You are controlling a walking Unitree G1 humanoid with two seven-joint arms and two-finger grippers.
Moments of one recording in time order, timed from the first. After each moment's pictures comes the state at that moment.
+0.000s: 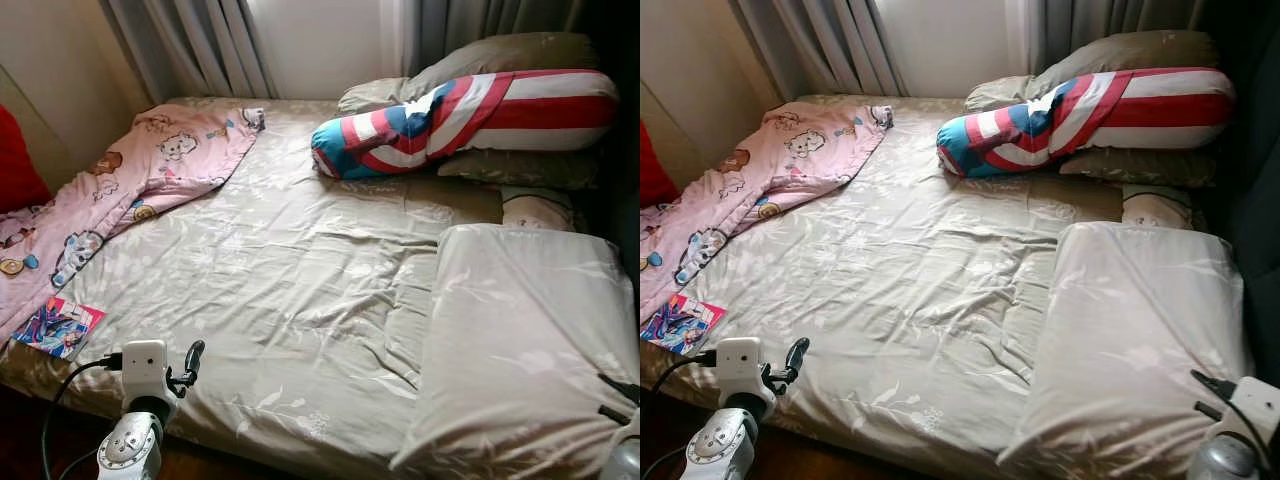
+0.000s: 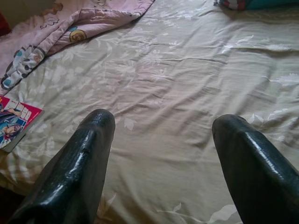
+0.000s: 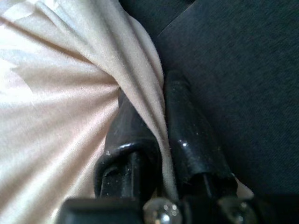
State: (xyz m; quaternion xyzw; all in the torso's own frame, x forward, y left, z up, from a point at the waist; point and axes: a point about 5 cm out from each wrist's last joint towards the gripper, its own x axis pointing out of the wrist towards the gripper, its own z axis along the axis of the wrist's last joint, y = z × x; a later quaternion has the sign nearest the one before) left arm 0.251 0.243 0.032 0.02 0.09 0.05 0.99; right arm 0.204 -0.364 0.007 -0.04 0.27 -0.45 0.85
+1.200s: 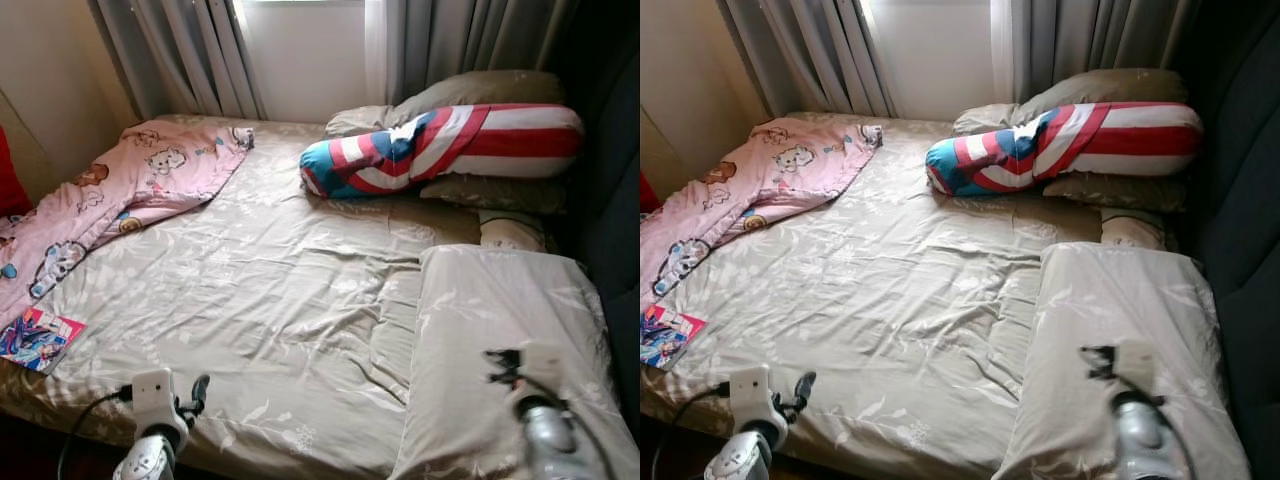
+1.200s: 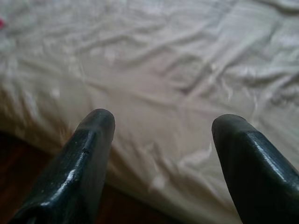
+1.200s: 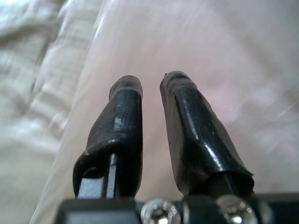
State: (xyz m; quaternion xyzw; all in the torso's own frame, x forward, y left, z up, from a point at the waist) left arm 0.227 0.232 -0.028 -0.05 0.22 0.09 0.97; right arm 0.244 -0.236 -0.029 -0.01 0.27 -0.09 0.96
